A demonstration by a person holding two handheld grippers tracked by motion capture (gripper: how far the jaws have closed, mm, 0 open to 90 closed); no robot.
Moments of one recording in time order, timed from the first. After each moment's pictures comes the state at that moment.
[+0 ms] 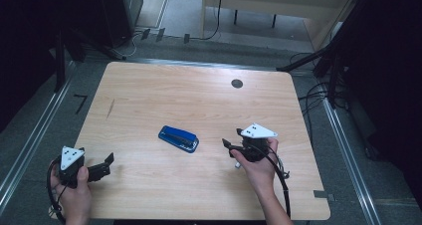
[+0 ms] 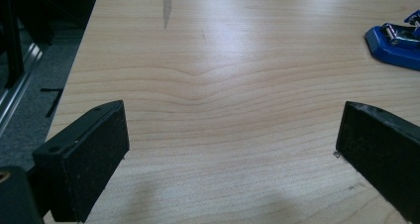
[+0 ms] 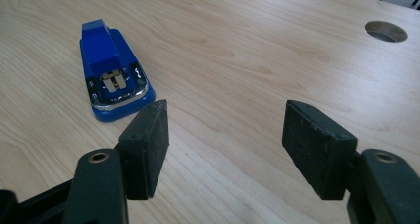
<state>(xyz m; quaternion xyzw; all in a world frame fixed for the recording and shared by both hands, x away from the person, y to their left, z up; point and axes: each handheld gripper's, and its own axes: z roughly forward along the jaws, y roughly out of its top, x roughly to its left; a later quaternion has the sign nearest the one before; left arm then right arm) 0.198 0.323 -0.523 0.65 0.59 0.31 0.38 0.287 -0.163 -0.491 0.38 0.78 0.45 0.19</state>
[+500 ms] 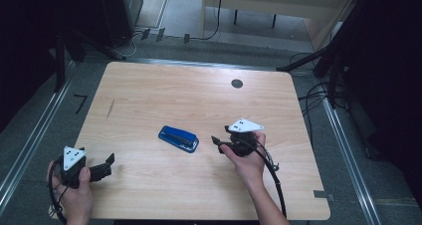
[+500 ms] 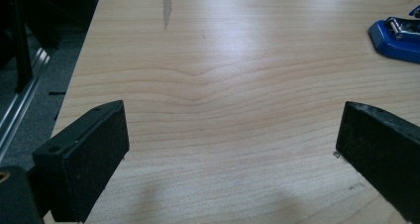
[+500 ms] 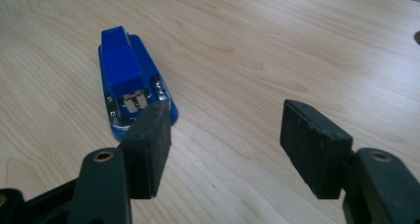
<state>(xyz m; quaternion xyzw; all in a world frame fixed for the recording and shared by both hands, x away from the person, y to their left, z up) 0.198 0.319 -0.523 0.65 0.58 0.32 0.37 0.303 -0.134 -0.492 0.36 0.80 0.45 0.16</state>
